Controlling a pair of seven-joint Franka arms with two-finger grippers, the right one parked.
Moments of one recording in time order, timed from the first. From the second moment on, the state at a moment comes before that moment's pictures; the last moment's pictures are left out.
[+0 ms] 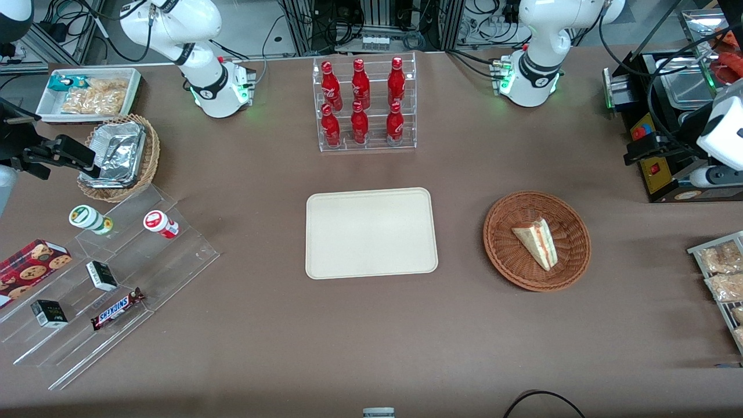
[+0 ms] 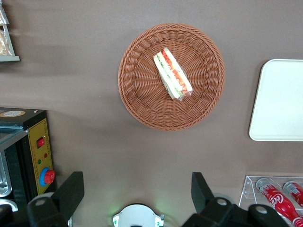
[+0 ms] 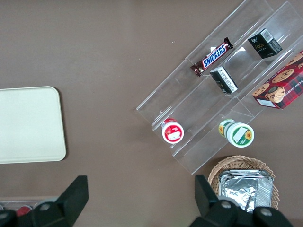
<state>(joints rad) 0.00 -0.01 0.00 -1.61 -0.03 1.44 -0.06</state>
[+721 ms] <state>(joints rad) -0.02 -0.01 -0.04 -1.83 -0.03 1.59 -0.06</state>
